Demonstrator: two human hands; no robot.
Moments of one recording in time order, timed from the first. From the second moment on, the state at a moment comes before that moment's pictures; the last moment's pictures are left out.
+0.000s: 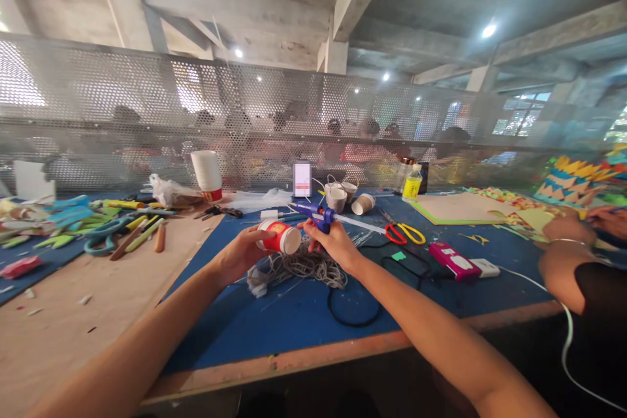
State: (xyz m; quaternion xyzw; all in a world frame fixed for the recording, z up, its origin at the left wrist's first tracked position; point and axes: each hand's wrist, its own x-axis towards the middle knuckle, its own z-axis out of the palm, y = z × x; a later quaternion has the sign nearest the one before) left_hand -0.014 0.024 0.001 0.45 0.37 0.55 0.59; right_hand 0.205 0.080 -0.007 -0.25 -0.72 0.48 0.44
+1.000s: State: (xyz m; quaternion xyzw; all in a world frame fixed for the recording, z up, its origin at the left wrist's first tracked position) left_hand -0.017 0.027 -0.002 0.52 0.44 0.59 0.43; right_hand 0.205 0.080 -0.005 -0.29 -0.72 0.43 0.46
